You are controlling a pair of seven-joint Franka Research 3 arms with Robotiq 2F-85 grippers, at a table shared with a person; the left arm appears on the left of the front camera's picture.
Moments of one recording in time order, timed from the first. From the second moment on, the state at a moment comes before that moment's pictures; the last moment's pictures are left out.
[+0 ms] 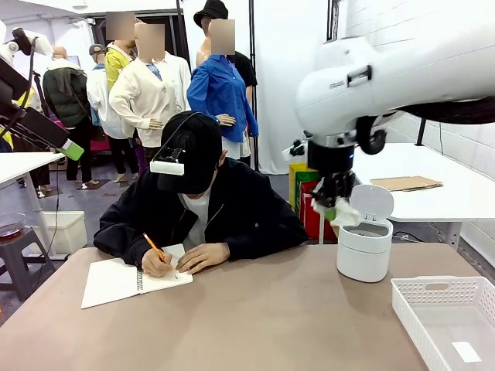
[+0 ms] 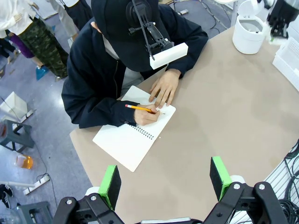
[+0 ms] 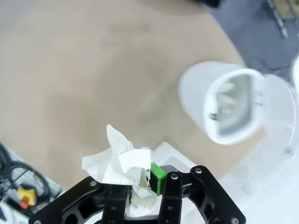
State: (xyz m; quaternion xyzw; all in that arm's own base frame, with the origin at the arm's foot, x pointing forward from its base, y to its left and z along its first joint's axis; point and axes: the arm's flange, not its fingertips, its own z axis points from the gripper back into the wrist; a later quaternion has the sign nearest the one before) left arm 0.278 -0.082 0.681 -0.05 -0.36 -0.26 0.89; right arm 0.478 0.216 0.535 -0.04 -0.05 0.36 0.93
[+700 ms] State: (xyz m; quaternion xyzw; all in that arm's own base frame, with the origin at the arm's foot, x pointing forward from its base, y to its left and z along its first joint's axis) left arm 0.278 -0.082 0.681 -0.05 -0.36 -0.26 0.89; right arm 0.541 0.146 0.499 -0.14 -0.07 0.35 0.92
